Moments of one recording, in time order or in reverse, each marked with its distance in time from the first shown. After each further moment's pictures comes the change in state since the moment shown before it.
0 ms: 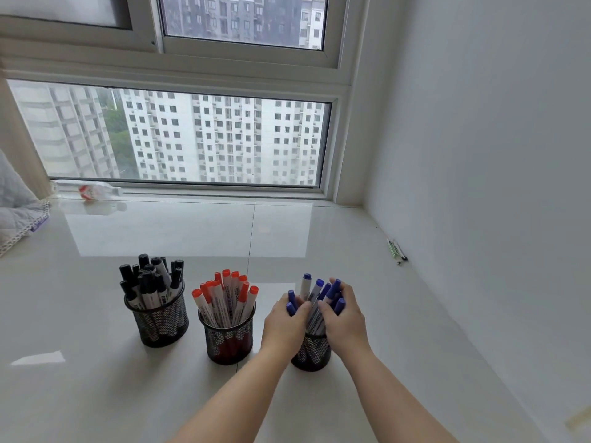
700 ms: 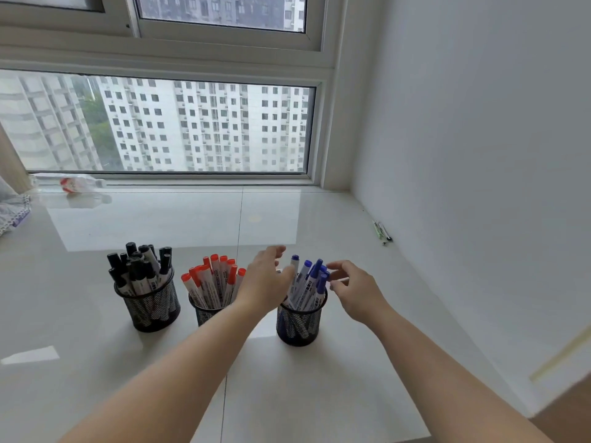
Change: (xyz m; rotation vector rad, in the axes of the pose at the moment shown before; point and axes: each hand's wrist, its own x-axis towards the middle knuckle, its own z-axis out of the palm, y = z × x) left_hand 0.007 0.048 -0.027 0.401 -0.055 0.252; right_hand 0.005 -0.030 -0.053 -0.418 -0.172 -0.028
